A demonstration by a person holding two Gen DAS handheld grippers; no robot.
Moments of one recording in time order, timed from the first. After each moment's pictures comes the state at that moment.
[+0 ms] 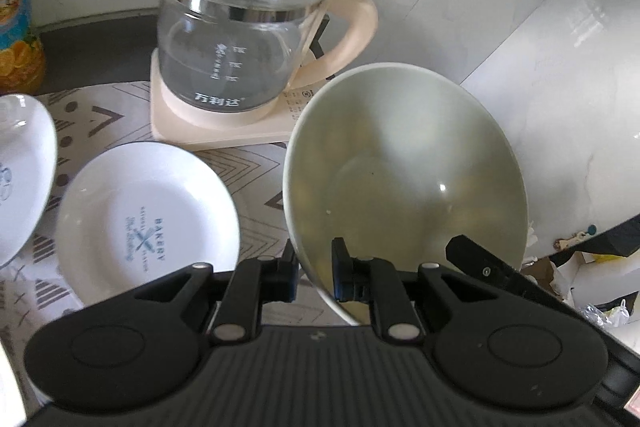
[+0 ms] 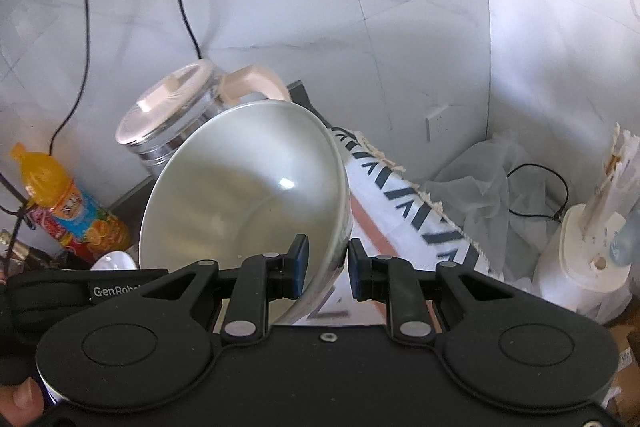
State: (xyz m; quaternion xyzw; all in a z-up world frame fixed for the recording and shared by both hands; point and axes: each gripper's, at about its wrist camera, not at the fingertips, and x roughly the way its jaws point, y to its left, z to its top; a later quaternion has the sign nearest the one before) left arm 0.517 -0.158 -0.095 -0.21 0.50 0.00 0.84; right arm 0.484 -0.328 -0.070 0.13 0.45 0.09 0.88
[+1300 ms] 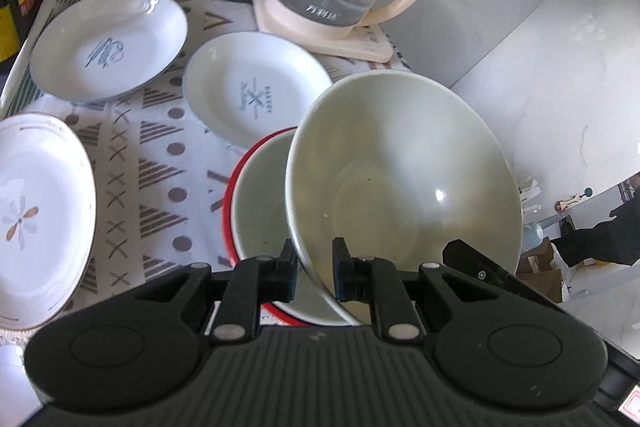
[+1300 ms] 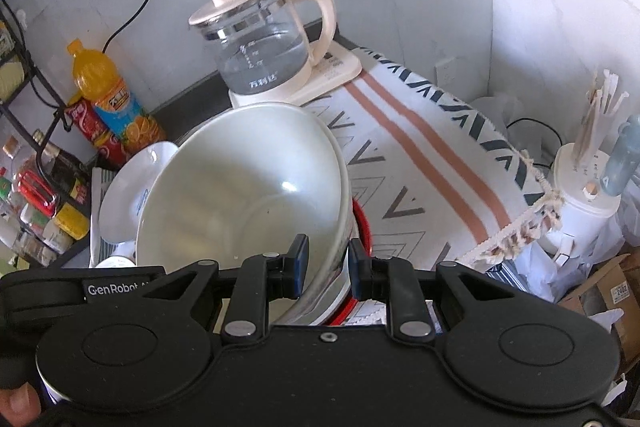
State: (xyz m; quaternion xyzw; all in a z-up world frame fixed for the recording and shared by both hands) left arm 0.342 -0.113 -0.103 -0.24 0.51 0.02 0.83; right arm 0.336 -0.281 -0.081 0.10 0.47 0.10 0.87
